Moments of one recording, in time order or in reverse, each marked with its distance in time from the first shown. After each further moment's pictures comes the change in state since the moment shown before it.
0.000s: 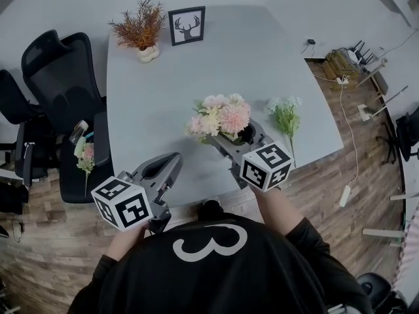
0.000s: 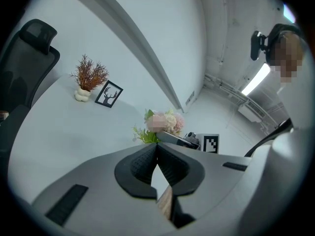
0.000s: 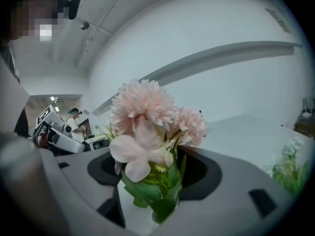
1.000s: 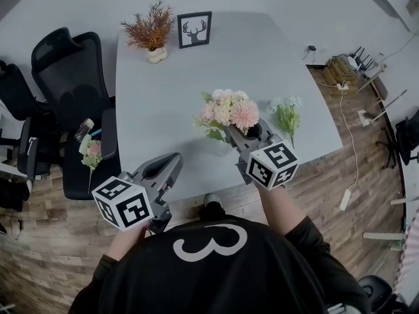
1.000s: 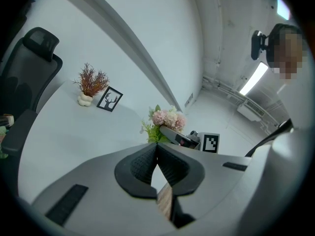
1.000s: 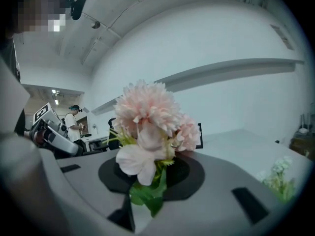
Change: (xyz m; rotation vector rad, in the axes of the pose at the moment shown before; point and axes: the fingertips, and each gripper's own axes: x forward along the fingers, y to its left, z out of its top) left arm -0.033 -0.012 0.004 0.017 -0.035 0.007; right arm -0.016 0.015 0.029 -0.093 -0.067 -0.038
